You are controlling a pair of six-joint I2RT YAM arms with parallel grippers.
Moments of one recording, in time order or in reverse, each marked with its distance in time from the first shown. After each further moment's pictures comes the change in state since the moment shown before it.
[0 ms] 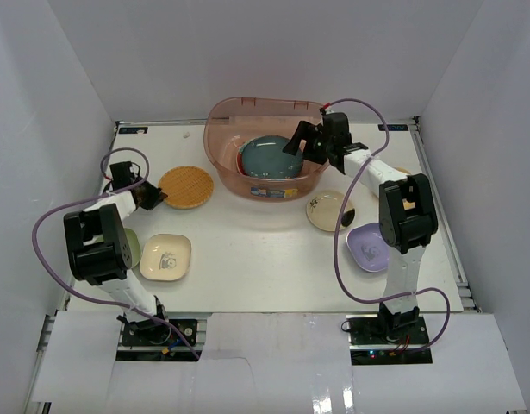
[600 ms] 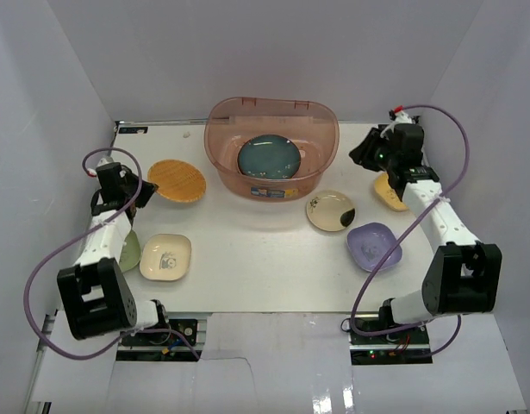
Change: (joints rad) left arm -0.003 -0.346 -0.121 0.005 -0.010 -0.037; right arm -0.192 -0.541 -0.315 -0.100 0.043 -0.182
